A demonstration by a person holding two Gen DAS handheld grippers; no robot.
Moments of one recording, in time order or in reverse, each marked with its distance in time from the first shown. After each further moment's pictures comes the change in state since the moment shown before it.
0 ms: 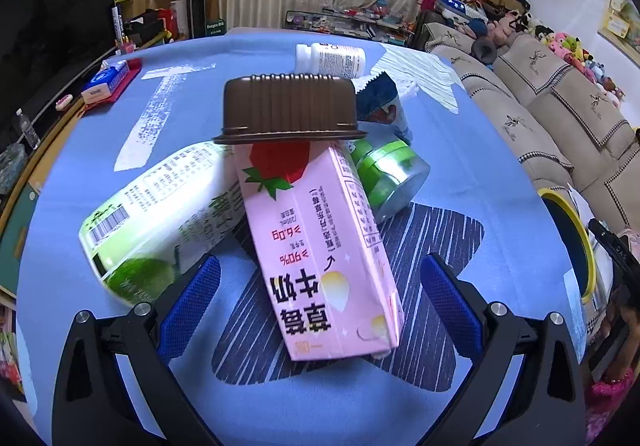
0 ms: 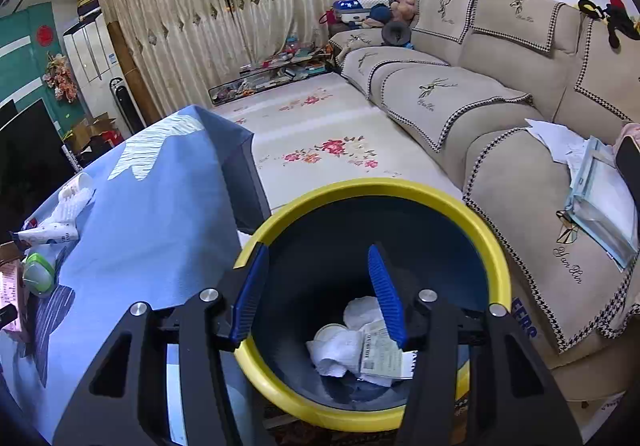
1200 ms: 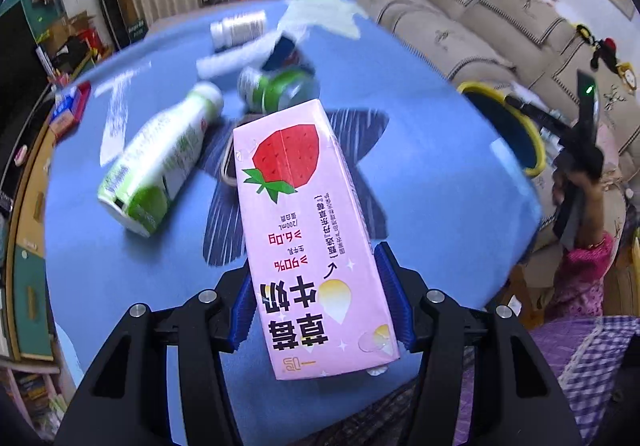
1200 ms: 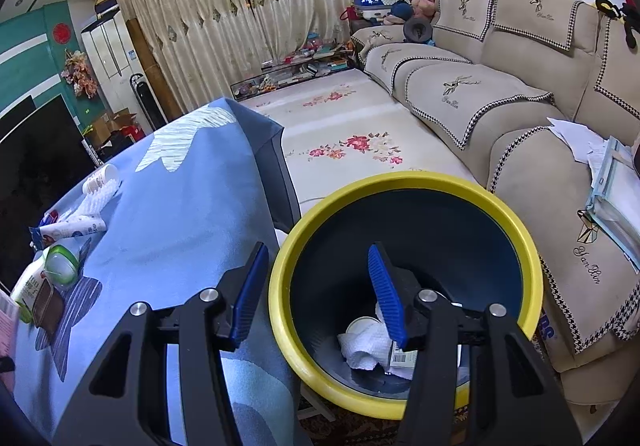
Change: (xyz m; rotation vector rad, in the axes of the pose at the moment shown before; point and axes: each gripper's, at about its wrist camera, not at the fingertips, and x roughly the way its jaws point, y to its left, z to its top) left arm -0.088 -0.029 -0.044 0.299 0.156 -0.136; right arm -0.007 0.016 -0.004 -0.010 0.007 0.077
